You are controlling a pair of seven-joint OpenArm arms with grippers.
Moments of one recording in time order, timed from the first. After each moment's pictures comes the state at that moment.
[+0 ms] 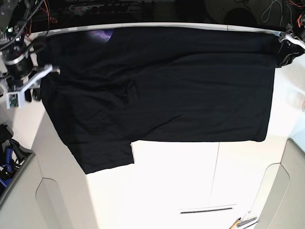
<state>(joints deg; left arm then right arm) 33.8 -19.1 -49.3 96.7 -61.3 -36.0 51.8 -19.8 10.9 23.9 124.4 9.4 16.5 -52.3</state>
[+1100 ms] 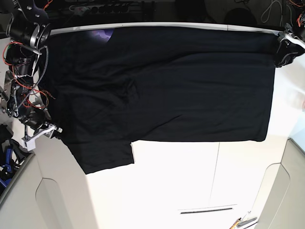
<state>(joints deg) 33.8 -19.0 -49.4 96.7 -62.3 -36.0 51.9 23.2 16.6 23.7 46.3 27.7 32.4 -45.4</state>
